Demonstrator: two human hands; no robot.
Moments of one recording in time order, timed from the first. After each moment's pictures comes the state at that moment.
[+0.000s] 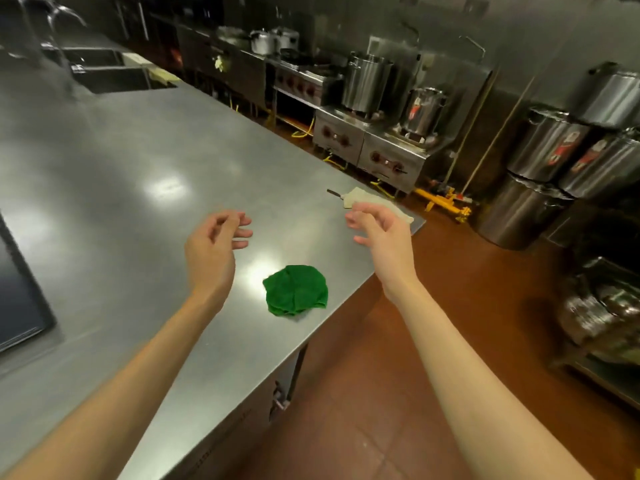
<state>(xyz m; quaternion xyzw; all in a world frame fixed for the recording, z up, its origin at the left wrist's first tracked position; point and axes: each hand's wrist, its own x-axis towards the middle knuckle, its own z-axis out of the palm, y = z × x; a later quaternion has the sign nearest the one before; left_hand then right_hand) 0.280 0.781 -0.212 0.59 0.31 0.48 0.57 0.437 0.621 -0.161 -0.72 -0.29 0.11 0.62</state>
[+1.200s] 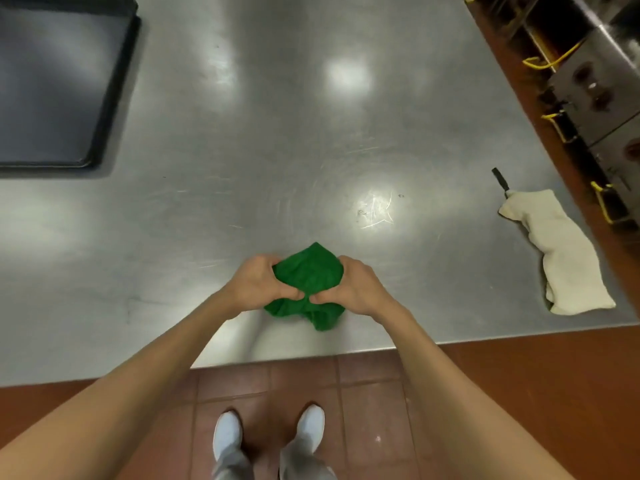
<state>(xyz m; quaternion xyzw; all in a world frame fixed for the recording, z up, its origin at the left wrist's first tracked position) 0.413 0.821 -0.406 0.57 0.60 0.10 0.55 0.613 0.807 -0.409 -0.66 -0.58 0.47 0.09</state>
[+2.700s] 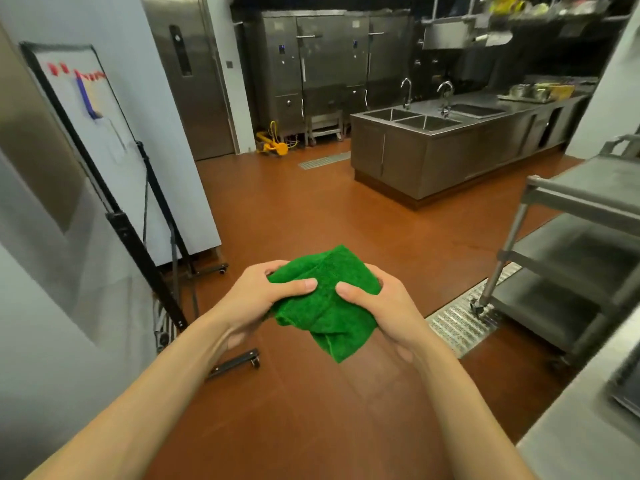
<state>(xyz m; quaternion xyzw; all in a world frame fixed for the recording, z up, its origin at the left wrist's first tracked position) -0.571 0.456 -0.137 0.20 0.69 0.64 0.27 -0.468 0.636 -0.177 -0.11 -0.64 0.75 0.13</state>
